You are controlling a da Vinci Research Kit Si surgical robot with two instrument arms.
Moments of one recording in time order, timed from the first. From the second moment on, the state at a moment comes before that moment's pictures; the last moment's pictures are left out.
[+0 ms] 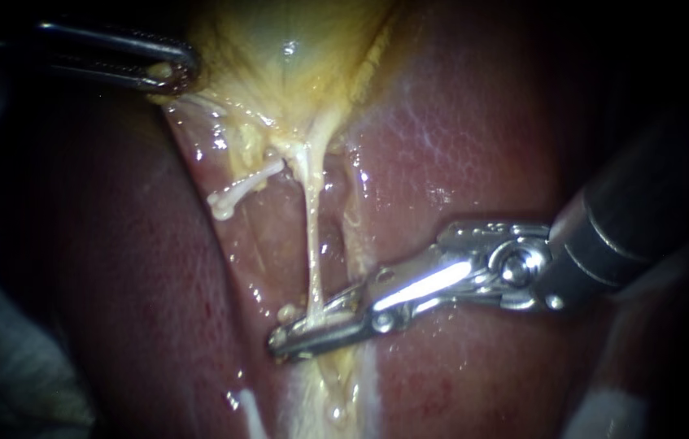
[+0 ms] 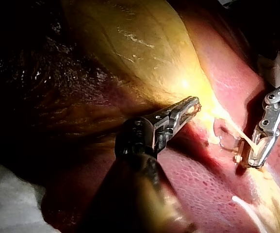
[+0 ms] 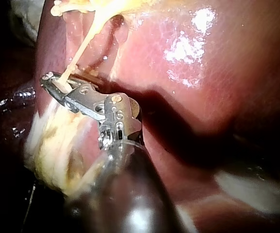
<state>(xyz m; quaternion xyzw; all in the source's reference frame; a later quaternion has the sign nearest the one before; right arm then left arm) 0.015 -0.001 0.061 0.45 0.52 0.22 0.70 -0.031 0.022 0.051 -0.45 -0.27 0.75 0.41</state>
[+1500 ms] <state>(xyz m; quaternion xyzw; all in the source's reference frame) 0.013 -0.002 0.061 0.40 0.56 0.15 0.71 -0.031 0.022 0.051 -0.45 -0.27 0.75 0.41</state>
